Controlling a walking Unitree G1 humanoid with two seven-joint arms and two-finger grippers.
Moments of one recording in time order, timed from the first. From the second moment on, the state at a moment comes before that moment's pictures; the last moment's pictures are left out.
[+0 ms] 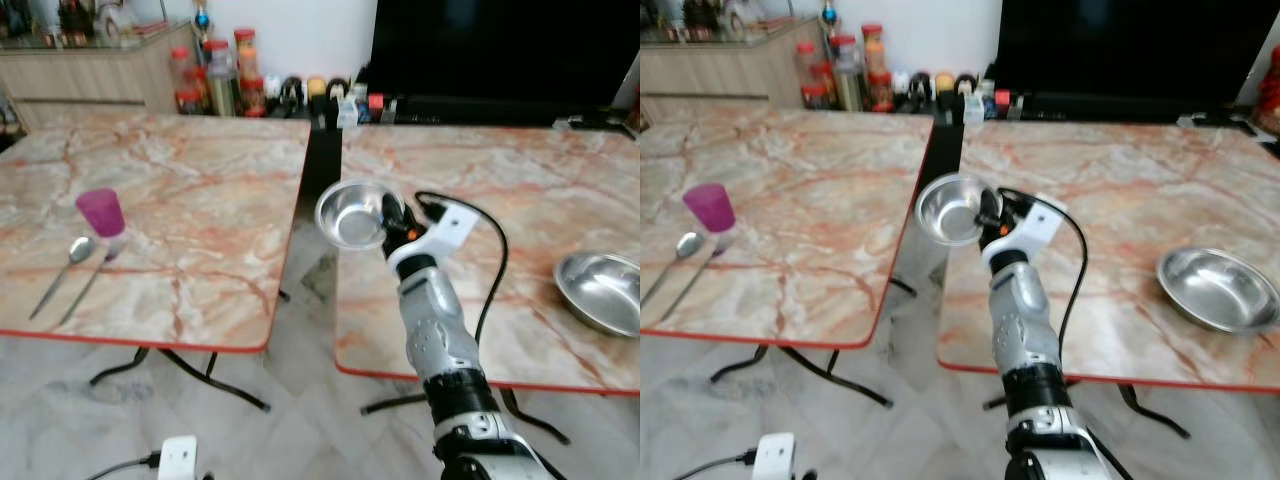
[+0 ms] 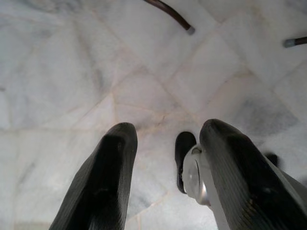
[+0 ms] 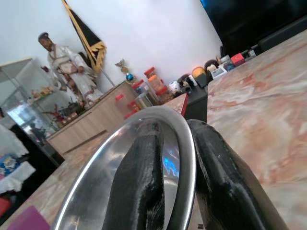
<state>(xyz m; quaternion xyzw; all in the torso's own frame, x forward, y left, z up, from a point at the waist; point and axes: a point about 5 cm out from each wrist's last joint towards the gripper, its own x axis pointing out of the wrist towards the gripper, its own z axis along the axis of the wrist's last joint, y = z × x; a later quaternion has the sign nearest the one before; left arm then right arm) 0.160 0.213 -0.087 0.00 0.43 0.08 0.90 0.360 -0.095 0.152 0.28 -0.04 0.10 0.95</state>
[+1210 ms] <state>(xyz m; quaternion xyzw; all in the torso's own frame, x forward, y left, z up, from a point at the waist) 0.167 0.193 -0.087 -0.03 0.42 0.07 0.91 0.357 -0.103 0.146 0.29 -0.03 0.08 0.95</state>
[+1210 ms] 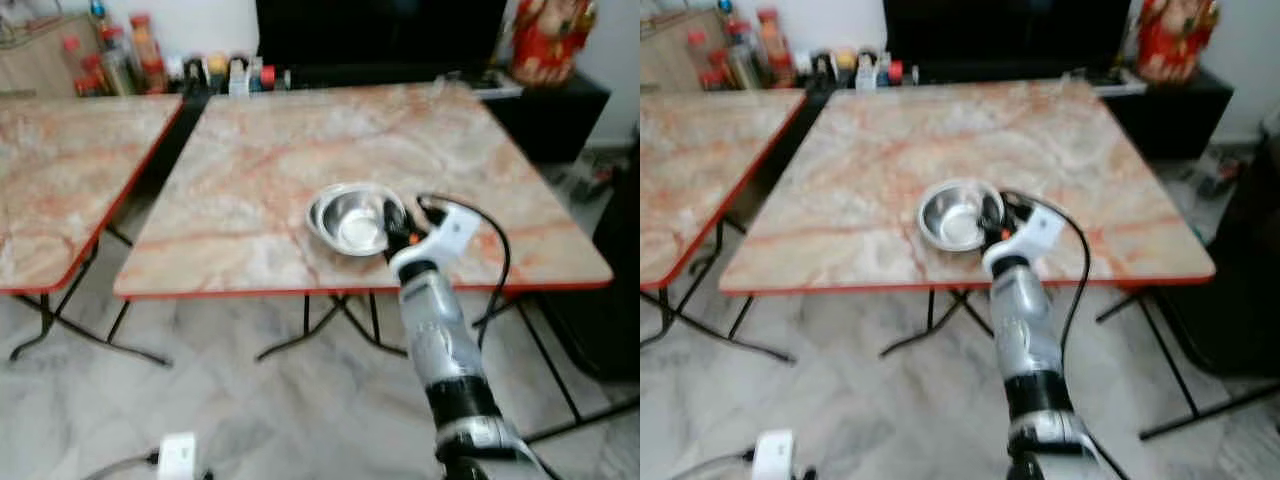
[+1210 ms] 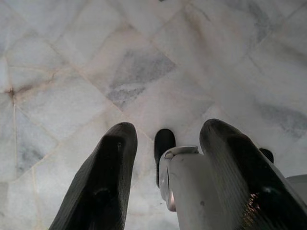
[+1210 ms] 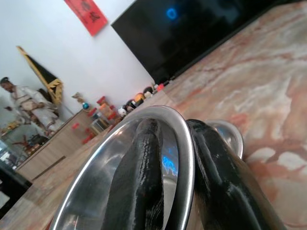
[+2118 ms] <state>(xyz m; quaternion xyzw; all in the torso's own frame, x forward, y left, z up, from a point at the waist) 0.166 0.204 -0.086 -0.03 0.41 0.08 0.91 0.357 -0.098 0.148 0.28 -0.03 0.09 0.95</state>
